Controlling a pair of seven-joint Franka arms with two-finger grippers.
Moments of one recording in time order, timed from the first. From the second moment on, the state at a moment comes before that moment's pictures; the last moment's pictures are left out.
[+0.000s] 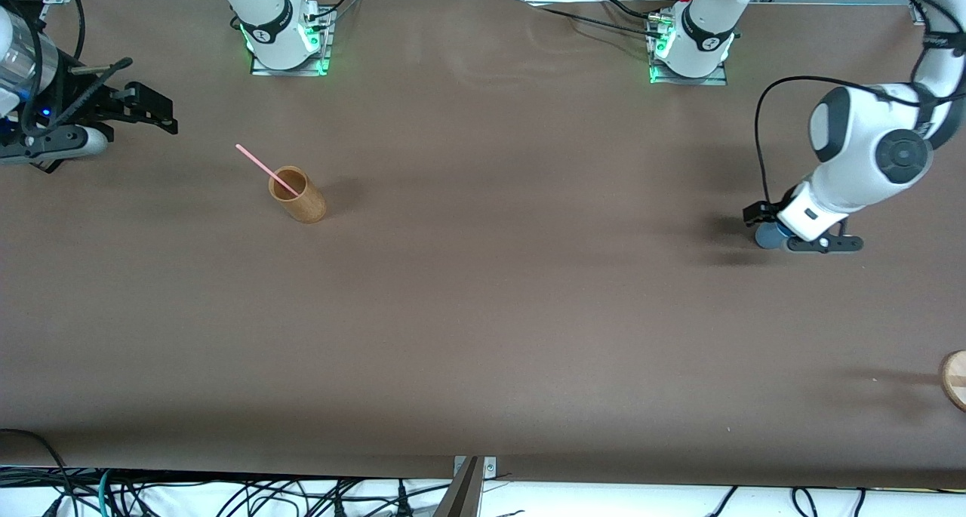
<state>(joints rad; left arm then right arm) 0.26 0.18 -0.16 -2.27 0.15 2.31 -0.01 0.15 0.00 -0.07 -1.62 0.03 1.46 -0.05</state>
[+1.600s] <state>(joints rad) 0.24 0.25 -0.58 -1.98 0.16 2.06 -0.22 0.15 0.04 -0.08 -1.95 0.03 1.78 -0.05</state>
